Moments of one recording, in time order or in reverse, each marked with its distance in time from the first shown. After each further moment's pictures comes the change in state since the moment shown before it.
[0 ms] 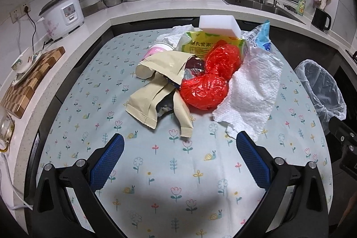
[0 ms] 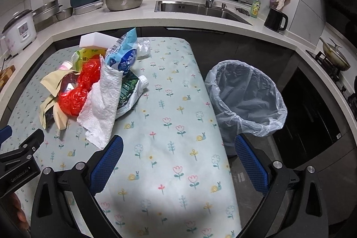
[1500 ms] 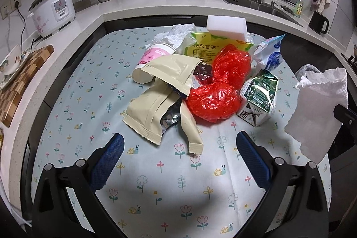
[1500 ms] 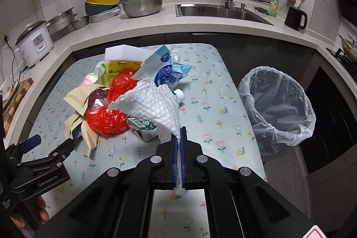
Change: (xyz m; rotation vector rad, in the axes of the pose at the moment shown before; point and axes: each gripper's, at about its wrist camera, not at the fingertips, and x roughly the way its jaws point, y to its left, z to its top) left arm 0.024 0.021 0.019 -0.002 0.018 -0.076; right arm -0.001 0.014 0.023 0.054 -0.013 0.116
